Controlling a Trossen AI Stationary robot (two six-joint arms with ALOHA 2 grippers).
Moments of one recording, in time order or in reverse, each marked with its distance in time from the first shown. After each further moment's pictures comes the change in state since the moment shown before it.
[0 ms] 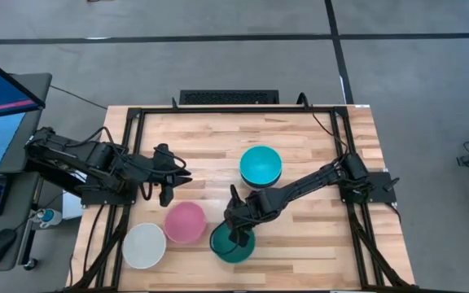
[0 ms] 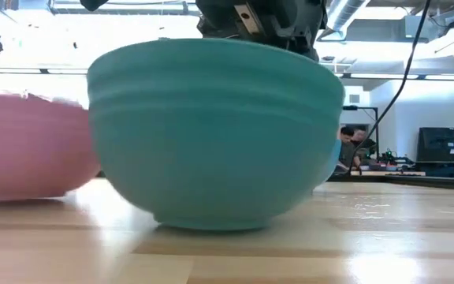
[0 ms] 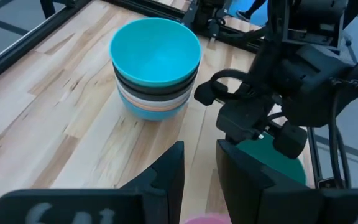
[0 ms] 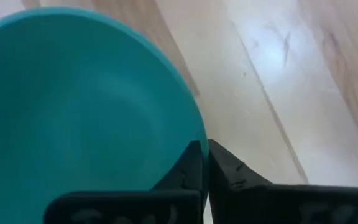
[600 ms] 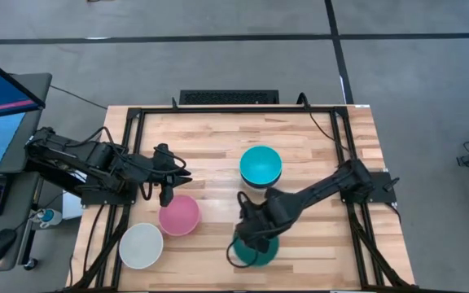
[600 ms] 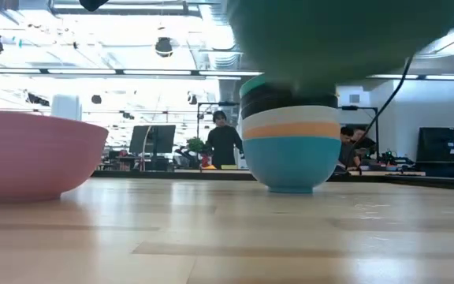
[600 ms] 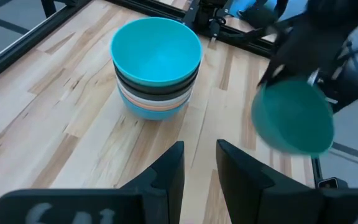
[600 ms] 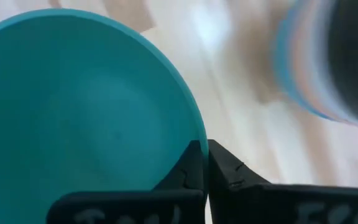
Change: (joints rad) left arm 0.000 0.000 0.000 -0.003 -0.001 -0.006; right arm 0.120 -0.001 0.451 -0.725 0.132 0.043
